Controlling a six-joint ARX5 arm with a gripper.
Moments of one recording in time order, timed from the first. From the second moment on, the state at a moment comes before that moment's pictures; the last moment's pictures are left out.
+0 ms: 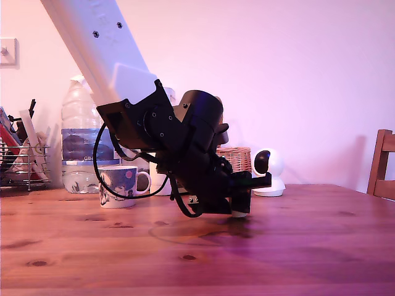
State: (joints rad) arm -0.74 2.25 1.31 0.42 -0.07 -0.28
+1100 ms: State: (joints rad) arm -0.68 2.00 1.20 0.30 -0.06 -0.13
